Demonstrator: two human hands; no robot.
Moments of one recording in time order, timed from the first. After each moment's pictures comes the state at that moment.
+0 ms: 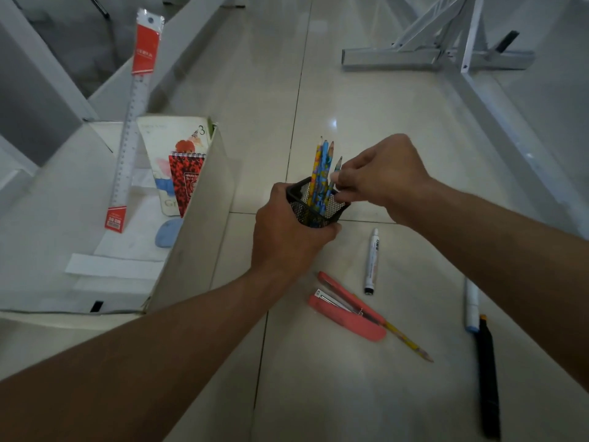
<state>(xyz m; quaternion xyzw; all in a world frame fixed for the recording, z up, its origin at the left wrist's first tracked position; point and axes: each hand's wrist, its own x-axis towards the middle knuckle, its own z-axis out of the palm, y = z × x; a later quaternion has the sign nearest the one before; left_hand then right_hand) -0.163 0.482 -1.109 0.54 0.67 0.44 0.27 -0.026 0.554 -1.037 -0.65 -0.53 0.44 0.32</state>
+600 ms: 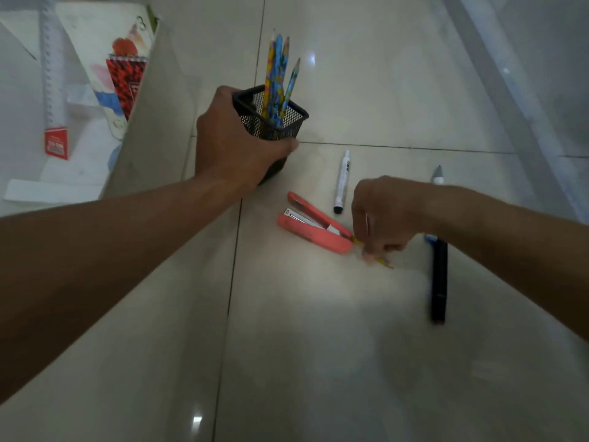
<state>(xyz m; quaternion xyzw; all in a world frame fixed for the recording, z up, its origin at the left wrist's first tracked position) -0.179 0.471 -1.095 0.56 0.68 0.42 0.21 0.034 0.453 -1.070 -0.57 -0.72 0.29 -0.26</state>
